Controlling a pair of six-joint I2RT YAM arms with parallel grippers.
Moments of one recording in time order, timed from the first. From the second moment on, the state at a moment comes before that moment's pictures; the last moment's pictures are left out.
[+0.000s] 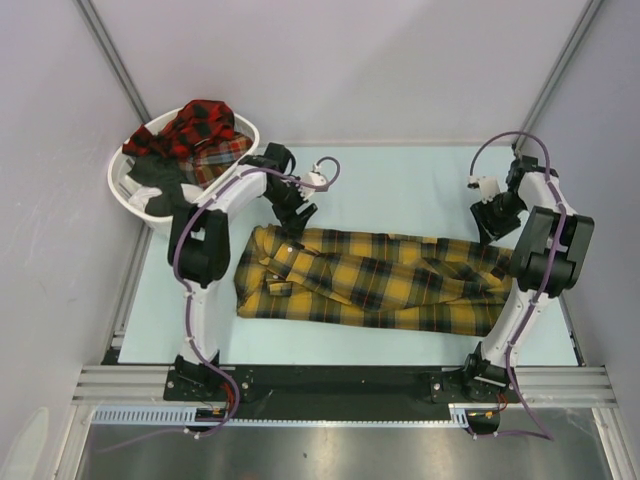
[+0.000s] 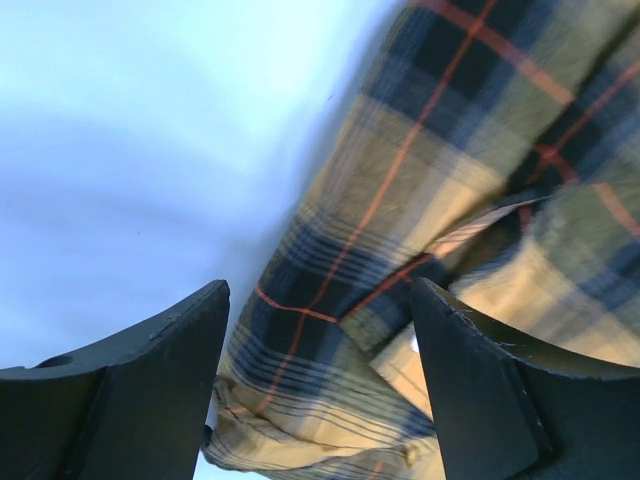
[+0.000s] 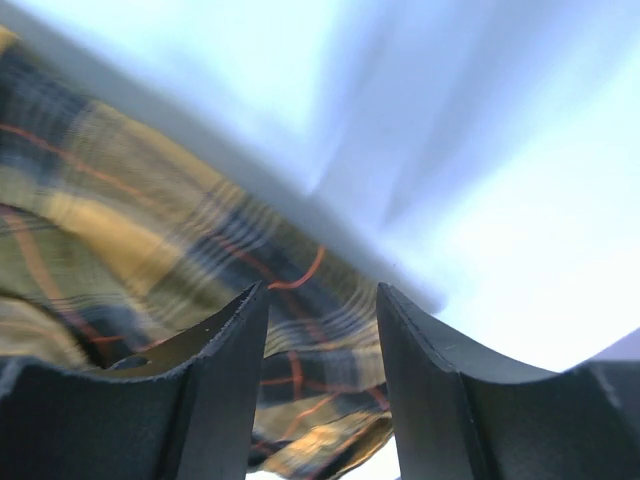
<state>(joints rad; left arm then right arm) -0.33 2.13 1.78 -0.90 0.47 0.74 -0.28 1.99 1.59 -0.99 -0.23 -0.74</state>
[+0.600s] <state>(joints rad) -0.27 2.22 1.76 -0.90 0.32 0.82 -0.18 2.11 1.58 -0.85 0.01 -0.89</state>
